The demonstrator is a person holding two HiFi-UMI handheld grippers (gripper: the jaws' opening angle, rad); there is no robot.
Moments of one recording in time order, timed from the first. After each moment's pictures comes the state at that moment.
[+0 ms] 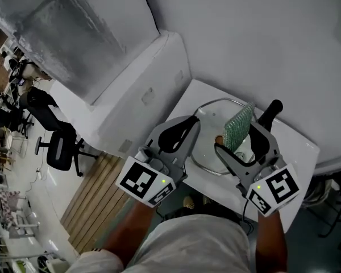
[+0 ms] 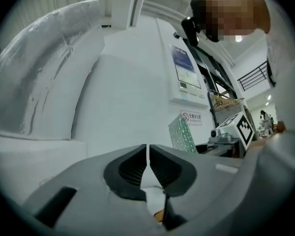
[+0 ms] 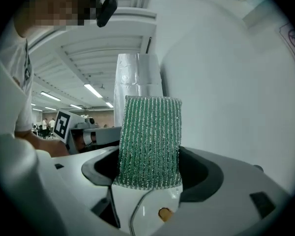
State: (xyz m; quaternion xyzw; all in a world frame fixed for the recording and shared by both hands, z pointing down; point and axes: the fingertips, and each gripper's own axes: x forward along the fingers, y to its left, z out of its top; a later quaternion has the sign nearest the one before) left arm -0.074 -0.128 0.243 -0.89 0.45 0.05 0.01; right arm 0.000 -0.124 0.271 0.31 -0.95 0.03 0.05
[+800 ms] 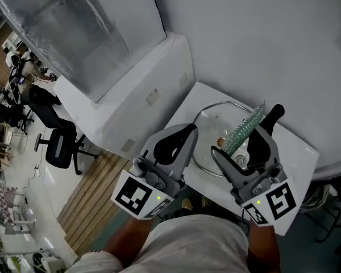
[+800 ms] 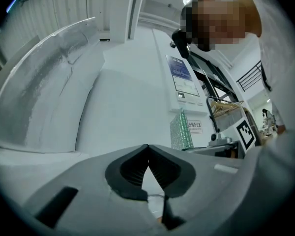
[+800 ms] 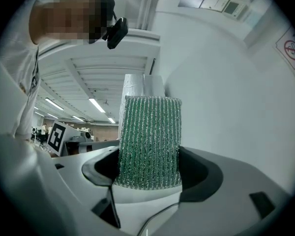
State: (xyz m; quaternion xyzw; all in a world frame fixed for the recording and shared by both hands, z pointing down) left arm -0.085 -0.096 0.214 -0.88 0.47 0.09 0.05; right arm -0.015 -0.102 0.223 0.31 -0.95 -0.01 -0.06
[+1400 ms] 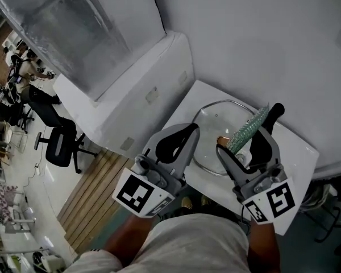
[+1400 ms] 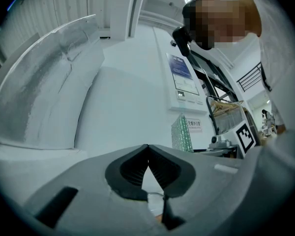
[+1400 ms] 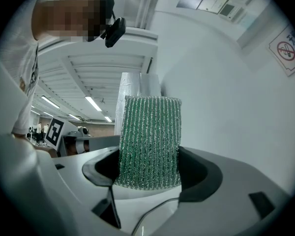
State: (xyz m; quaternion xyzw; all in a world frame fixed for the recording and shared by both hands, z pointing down) left arm -0.079 -0.098 0.219 -0.88 0.46 0.09 0.04; right arm -0.001 -0.107 0.237 0.33 -0.94 -0.01 -0.05
